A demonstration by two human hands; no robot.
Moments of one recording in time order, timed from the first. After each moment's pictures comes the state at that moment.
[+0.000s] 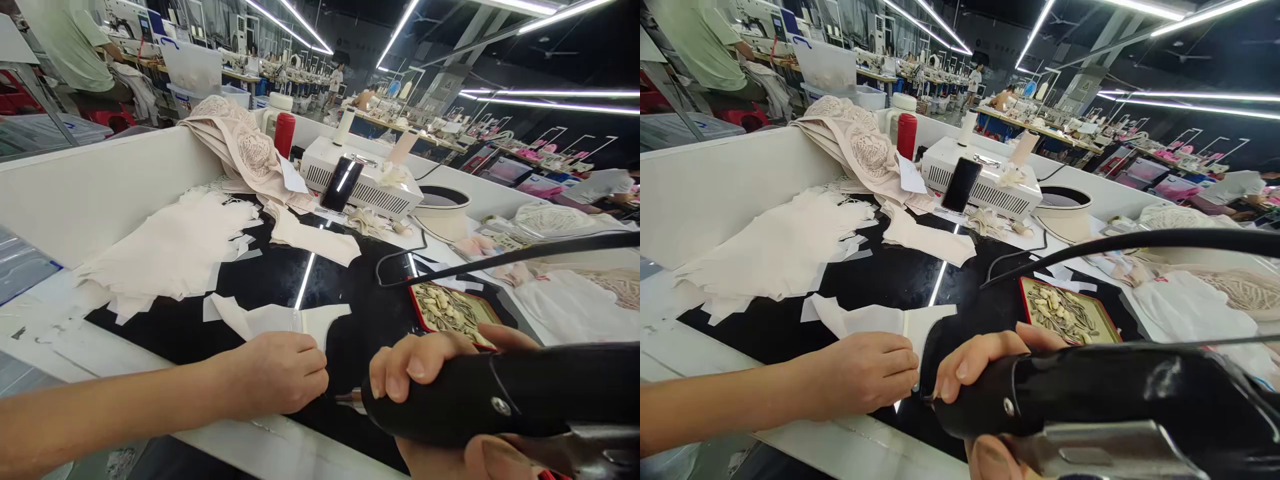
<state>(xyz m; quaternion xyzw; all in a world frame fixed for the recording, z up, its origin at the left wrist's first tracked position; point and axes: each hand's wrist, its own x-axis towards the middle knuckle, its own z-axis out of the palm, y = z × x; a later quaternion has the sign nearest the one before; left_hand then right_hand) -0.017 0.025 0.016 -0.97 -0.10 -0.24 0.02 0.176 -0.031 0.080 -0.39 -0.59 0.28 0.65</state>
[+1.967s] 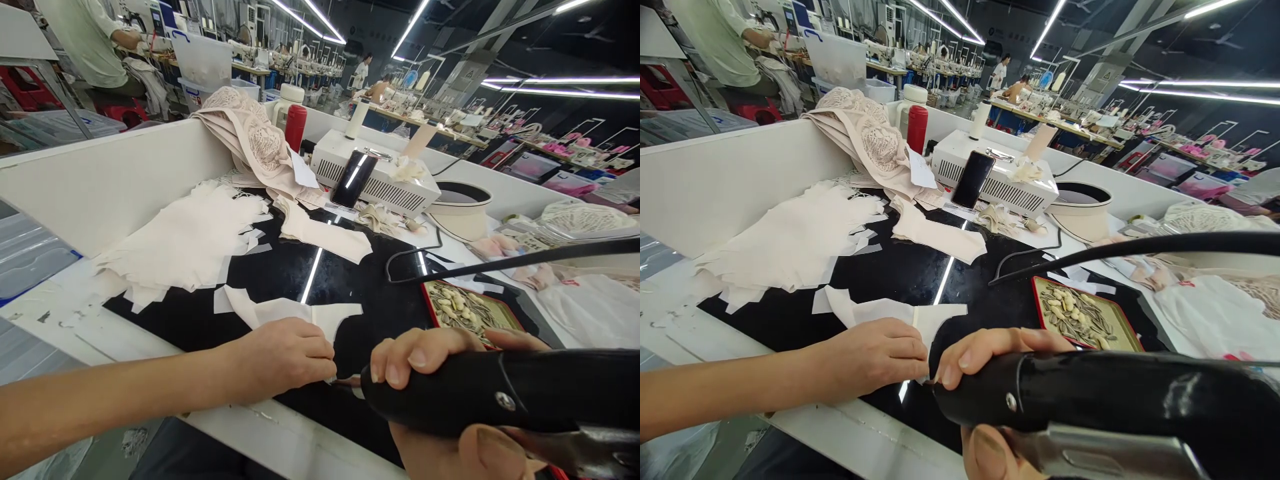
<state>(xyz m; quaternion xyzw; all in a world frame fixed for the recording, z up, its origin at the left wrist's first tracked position) -0.022 0.033 0.014 -0.96 -0.11 -0.23 -0.12 0.165 -0.021 0.075 -0.31 -0.52 0.36 0.71</state>
